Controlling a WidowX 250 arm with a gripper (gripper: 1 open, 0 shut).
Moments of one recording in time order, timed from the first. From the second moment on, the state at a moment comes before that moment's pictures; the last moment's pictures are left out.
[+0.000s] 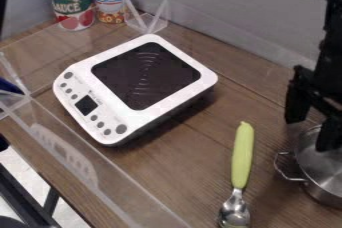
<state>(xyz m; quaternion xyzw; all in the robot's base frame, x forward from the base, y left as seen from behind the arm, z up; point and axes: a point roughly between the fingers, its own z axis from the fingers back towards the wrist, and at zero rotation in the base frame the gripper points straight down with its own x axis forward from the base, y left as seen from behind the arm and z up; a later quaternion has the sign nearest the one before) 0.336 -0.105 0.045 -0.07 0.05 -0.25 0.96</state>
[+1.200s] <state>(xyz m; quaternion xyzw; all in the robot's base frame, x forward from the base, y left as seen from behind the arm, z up) 0.343 -0.102 0.037 -0.07 0.07 -0.26 0.96</state>
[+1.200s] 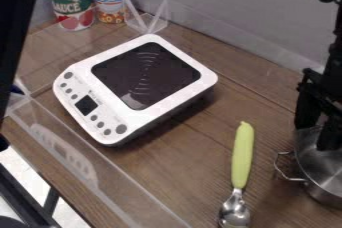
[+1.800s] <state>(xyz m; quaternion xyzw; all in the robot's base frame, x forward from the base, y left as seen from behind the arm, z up) 0.342 -0.074 0.055 -0.06 0.10 -0.21 0.97</state>
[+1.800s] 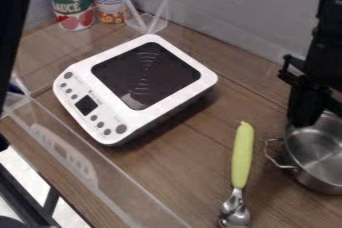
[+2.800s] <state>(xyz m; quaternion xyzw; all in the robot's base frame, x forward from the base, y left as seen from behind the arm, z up) 0.318 0.111 0.174 -0.03 0.09 0.07 0.99</state>
